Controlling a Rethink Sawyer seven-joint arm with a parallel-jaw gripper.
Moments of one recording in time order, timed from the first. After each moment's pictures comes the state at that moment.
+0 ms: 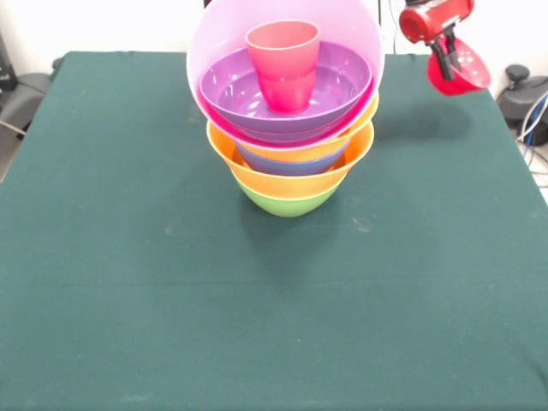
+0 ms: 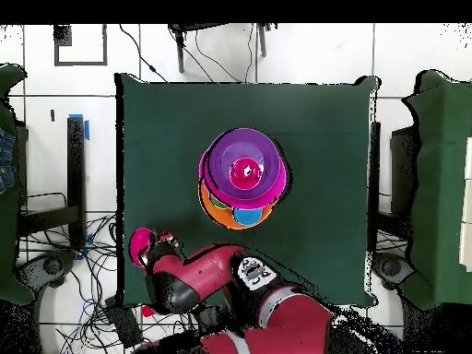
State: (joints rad) arm -0.29 -0.61 0.39 2.16 -0.55 -0.28 1.62
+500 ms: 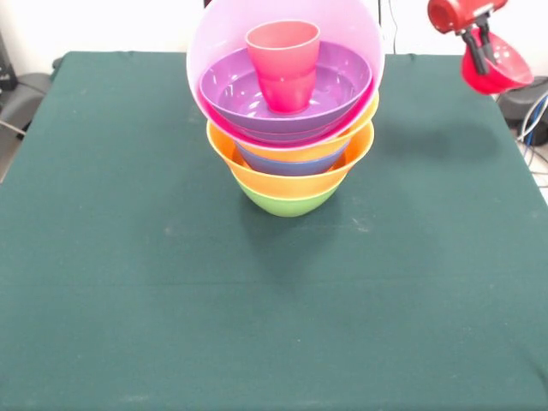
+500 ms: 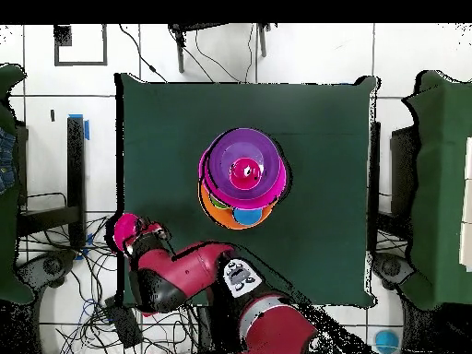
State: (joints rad) arm -0.24 -0.68 0.38 2.16 -0.47 -0.36 1.69
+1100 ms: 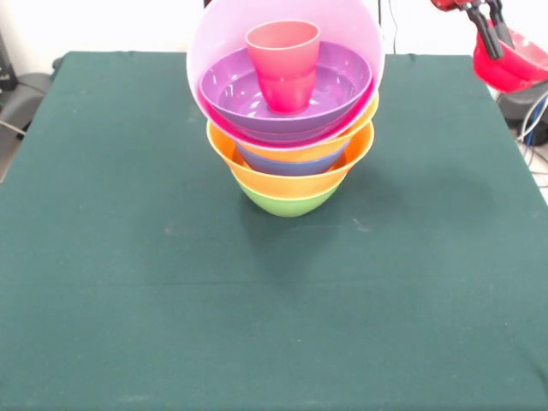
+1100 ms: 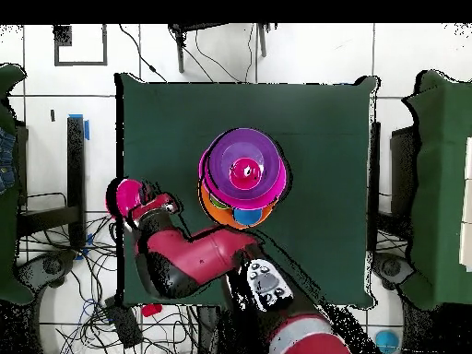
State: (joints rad) arm -0.37 -0.83 0.46 2.13 -0.47 -0.40 1.71
